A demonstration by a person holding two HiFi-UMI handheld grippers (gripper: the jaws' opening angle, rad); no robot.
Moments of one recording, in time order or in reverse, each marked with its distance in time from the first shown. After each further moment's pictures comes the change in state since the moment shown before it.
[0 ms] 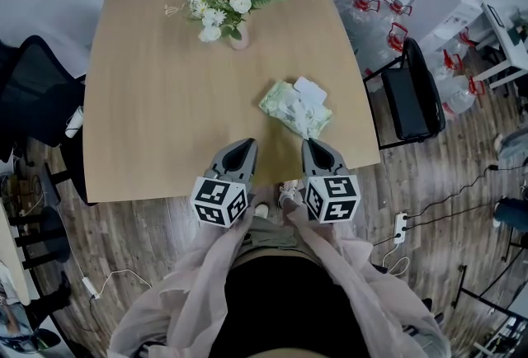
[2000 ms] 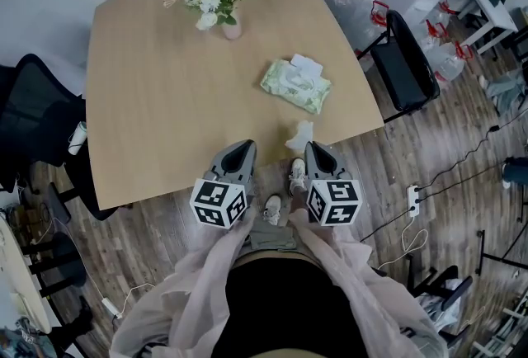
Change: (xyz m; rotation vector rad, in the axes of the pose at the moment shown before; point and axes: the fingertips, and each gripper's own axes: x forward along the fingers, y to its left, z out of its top) left arm -0.066 -0.006 -0.026 0.061 0.037 -0.105; right arm -0.060 0.046 -0.049 0.103 -0.062 -0.137
